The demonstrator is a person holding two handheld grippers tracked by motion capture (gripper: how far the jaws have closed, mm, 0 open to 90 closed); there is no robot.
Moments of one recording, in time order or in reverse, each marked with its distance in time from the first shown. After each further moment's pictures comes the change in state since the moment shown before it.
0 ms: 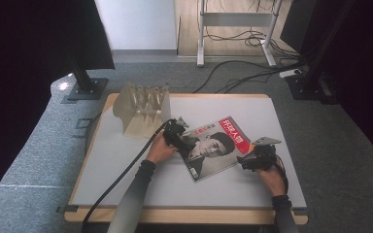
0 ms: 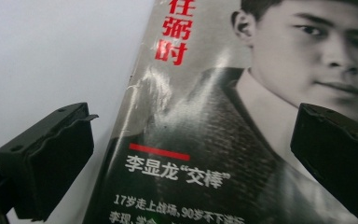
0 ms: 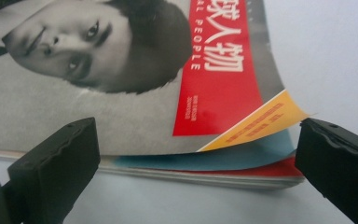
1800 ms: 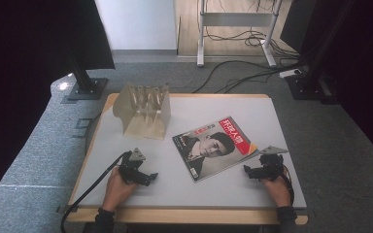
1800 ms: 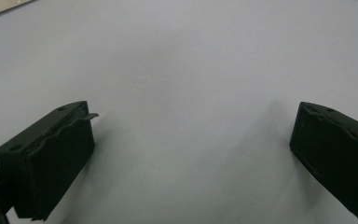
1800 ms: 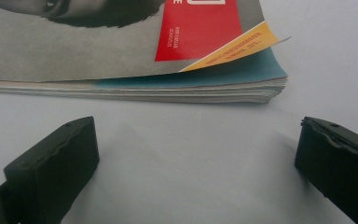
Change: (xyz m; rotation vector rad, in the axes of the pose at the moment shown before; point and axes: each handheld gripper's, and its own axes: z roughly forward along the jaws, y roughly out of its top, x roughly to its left) left arm -0.030 -0.150 -0.109 -0.024 0.106 -0.092; right arm -0.004 -0.034 -0.013 0.056 -0.030 0.033
